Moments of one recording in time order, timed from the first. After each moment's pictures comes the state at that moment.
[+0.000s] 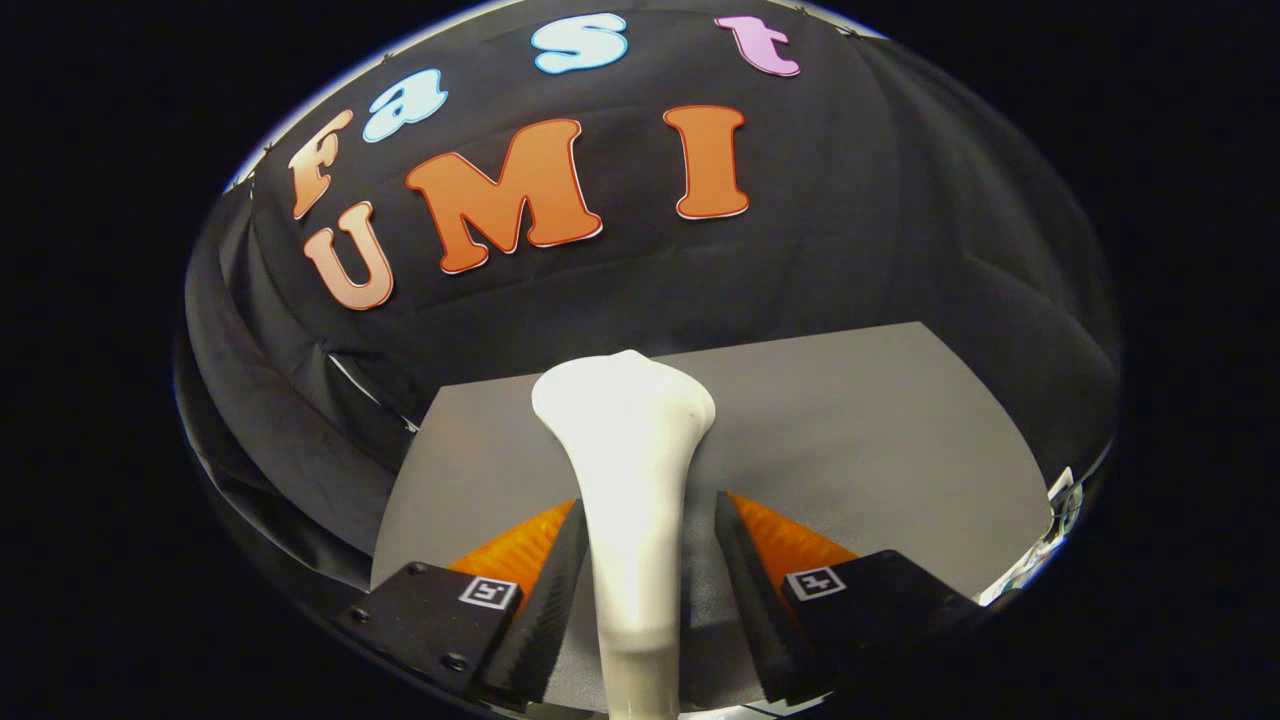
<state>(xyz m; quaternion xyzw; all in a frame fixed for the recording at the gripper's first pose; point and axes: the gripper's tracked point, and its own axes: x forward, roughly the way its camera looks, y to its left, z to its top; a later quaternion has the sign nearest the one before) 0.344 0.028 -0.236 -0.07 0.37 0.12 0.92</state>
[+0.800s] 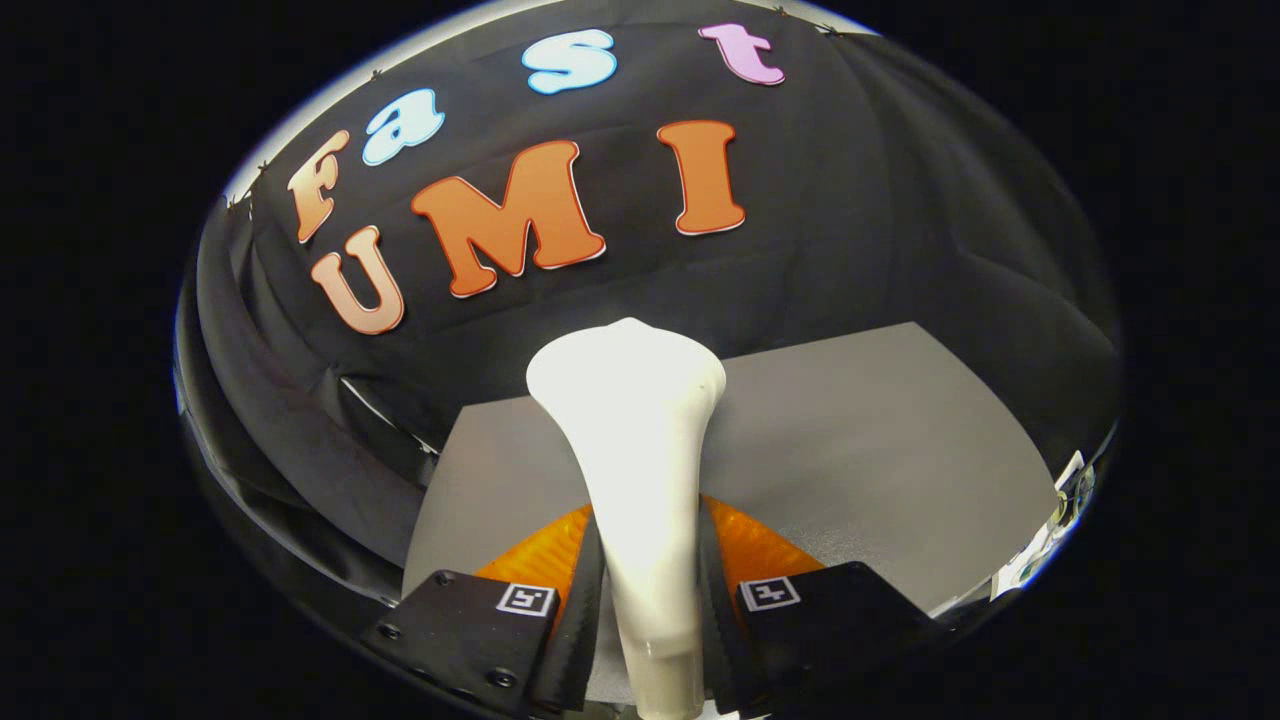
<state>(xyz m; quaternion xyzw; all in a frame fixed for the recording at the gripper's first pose) 0.330 0.035 -0.201 -0.04 0.33 0.11 0.94</state>
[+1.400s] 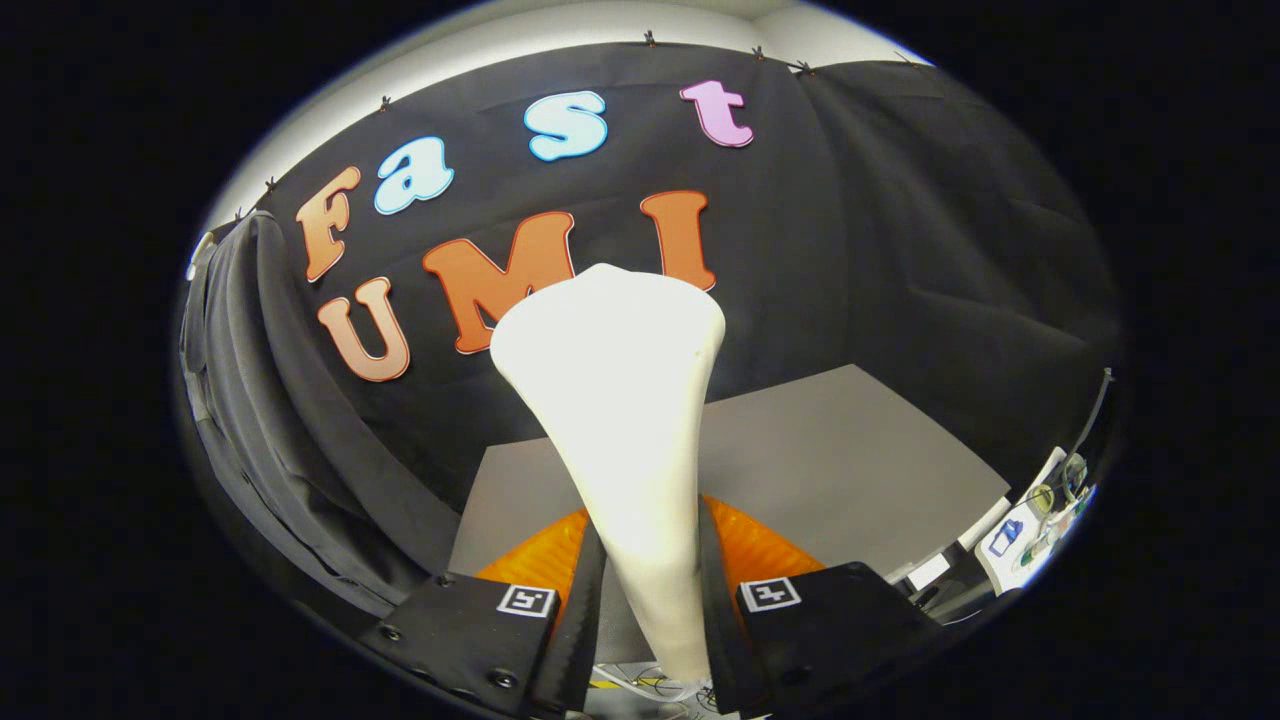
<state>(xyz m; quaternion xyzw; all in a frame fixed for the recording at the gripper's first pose) 0.266 0.033 -0.137 -0.03 0.24 0.07 0.97</state>
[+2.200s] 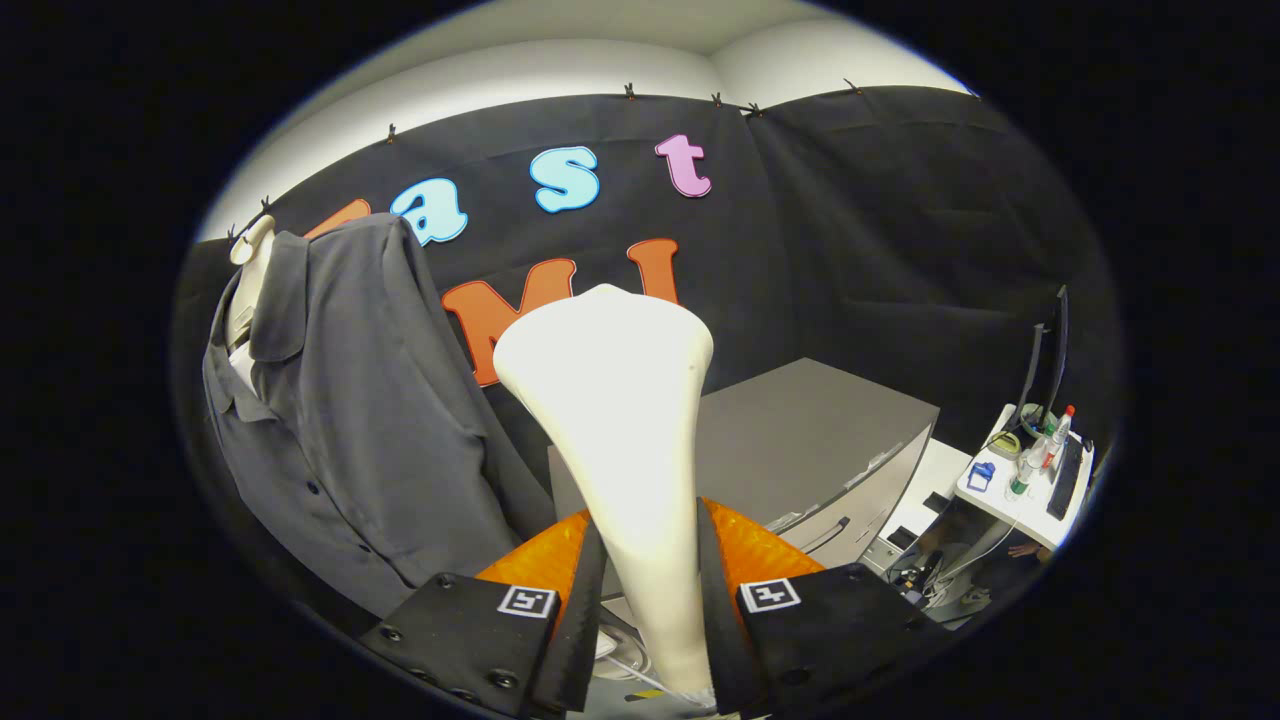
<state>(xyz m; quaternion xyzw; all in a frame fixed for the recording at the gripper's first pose) 0.109 0.134 -0.111 -0.01 0.17 0.00 0.98</state>
